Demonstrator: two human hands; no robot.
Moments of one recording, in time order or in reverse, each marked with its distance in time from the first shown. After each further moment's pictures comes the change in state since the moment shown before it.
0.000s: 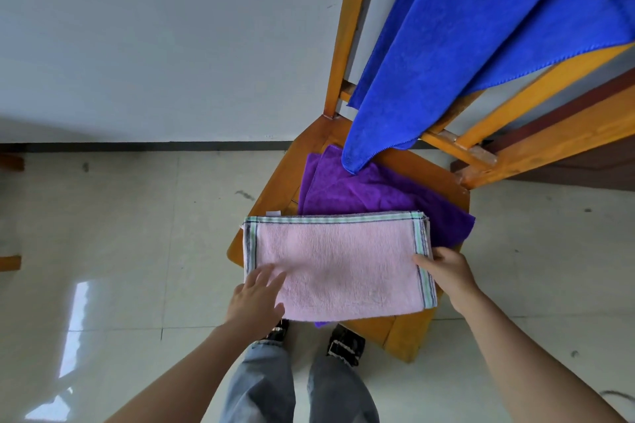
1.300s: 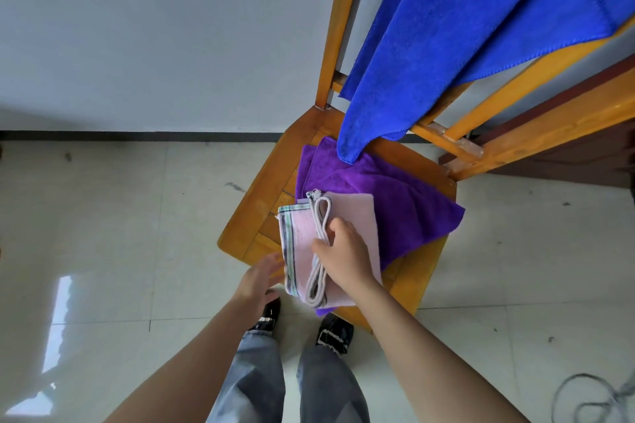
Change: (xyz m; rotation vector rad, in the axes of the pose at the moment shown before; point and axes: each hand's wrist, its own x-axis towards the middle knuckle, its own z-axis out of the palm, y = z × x) left_hand 0.010 0.025 -0.009 -1.589 -0.037 -0.377; right_hand -0.064 -0.069 0.103 -0.330 -0.107 -0.415
